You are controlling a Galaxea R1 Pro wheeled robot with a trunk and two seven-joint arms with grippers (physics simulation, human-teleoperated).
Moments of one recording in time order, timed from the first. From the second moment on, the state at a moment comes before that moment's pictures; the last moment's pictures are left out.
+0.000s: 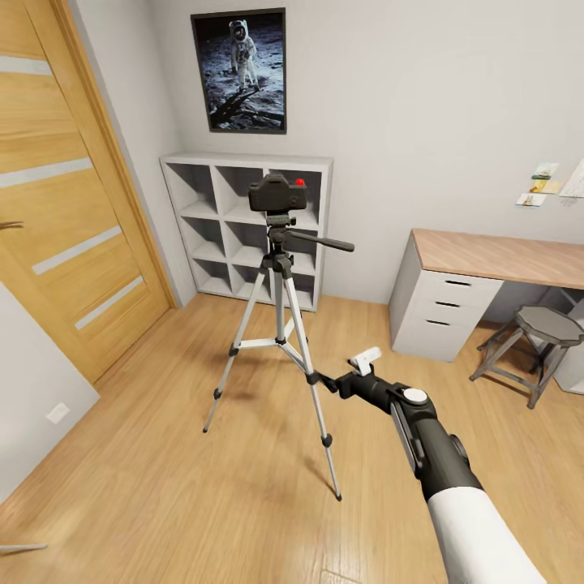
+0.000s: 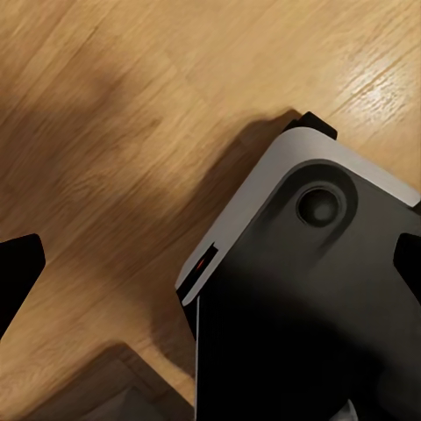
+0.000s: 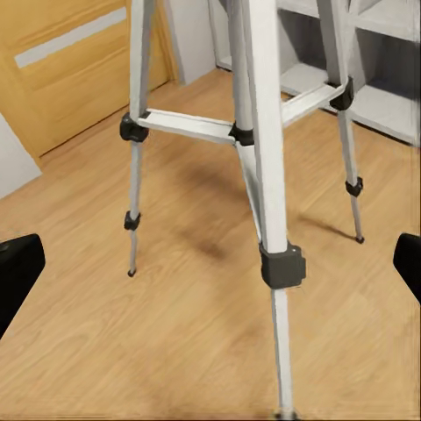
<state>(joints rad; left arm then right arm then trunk) -0.23 0.15 -0.07 -0.01 0.64 -0.06 0.00 -0.66 0.07 -0.09 -1.03 0.25 0.25 0.63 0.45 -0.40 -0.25</state>
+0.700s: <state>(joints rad) -0.23 0.14 -0.06 -0.01 0.65 -0.06 -0.01 -0.66 -0.15 -0.24 -0.78 0.26 0.24 0.63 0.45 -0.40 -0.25</state>
